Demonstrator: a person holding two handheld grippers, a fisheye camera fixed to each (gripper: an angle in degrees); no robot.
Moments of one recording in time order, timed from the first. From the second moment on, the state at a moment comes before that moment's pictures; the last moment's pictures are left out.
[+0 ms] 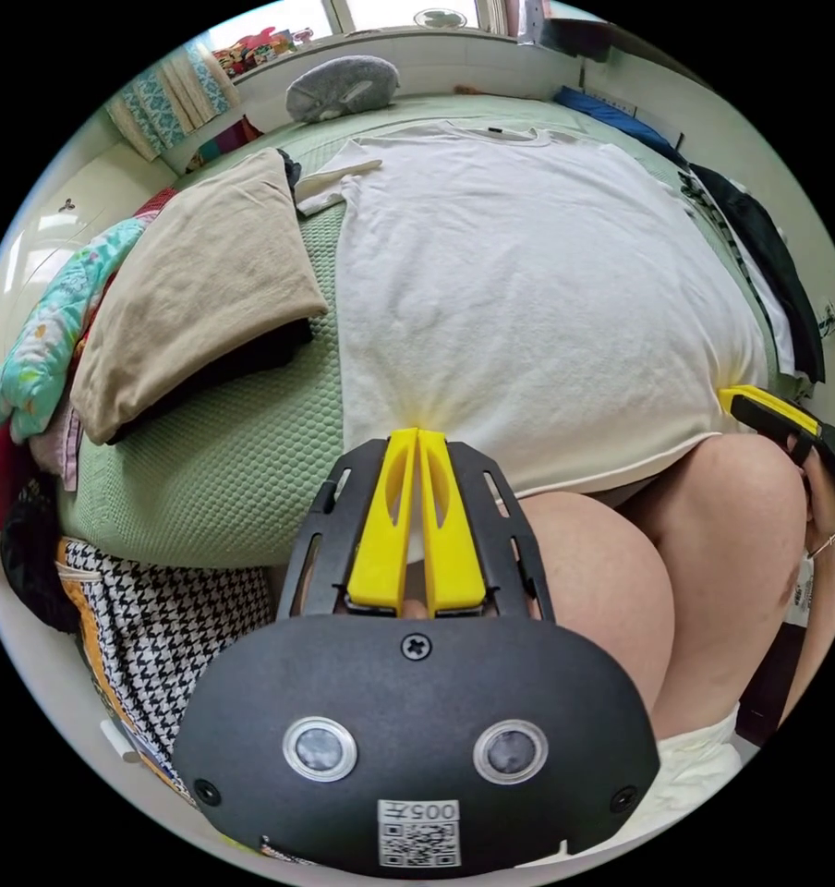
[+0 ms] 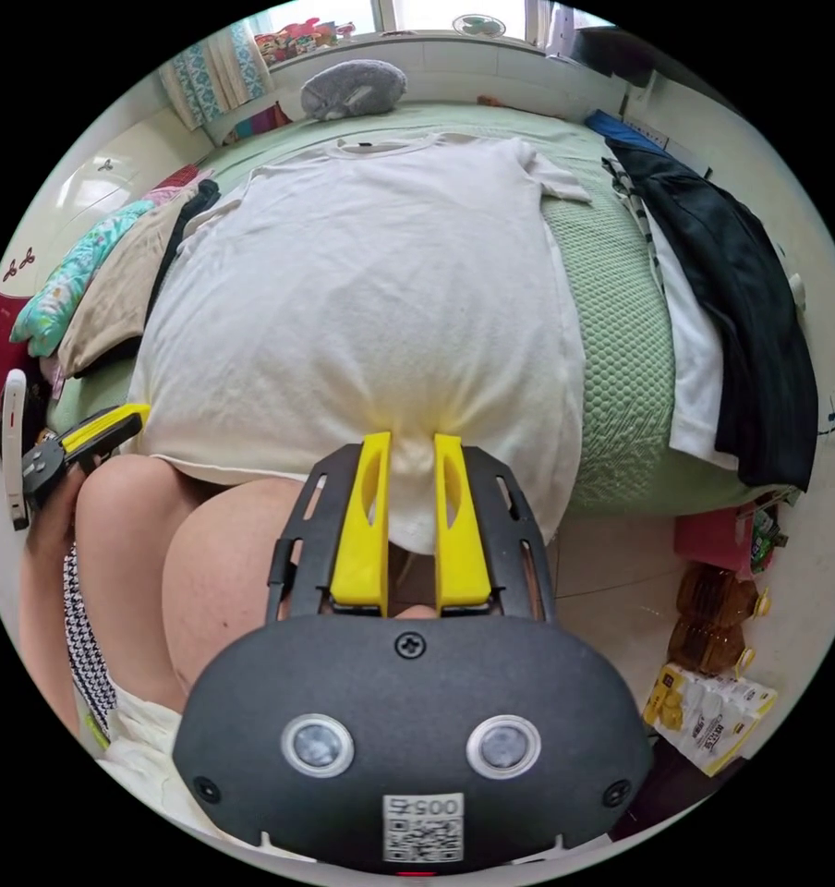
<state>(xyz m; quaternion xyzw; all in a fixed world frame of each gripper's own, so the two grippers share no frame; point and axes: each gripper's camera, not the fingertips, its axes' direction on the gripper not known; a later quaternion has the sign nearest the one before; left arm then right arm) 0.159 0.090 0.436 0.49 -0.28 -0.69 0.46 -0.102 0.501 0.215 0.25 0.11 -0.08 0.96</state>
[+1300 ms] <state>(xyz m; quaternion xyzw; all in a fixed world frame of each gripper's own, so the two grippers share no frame) 0.243 0.045 0.396 0.56 -0.24 -0.68 0.40 -0.197 0.567 0.212 0.33 0.11 -0.05 0.94</state>
